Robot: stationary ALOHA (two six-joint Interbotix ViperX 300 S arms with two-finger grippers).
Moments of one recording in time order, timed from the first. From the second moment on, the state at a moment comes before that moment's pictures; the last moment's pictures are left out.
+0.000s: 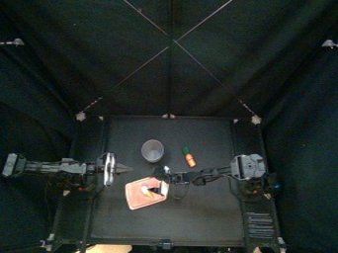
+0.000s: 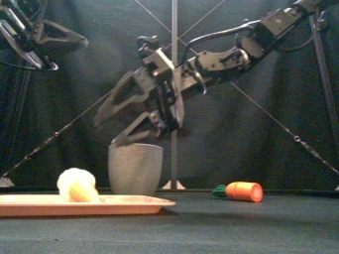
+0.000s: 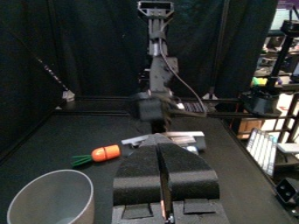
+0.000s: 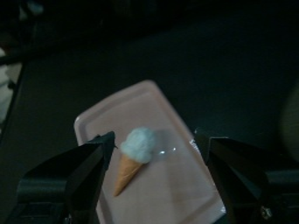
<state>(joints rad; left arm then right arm) 0.01 -0.97 1.26 -0.01 -0.35 0.00 -0.02 0.23 0.43 -0.06 -0.26 0.30</state>
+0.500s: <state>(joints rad) 0.02 -0.98 1.26 -0.01 -0.35 0.00 -0.06 -0.51 0.92 -0.15 -0.38 0.29</state>
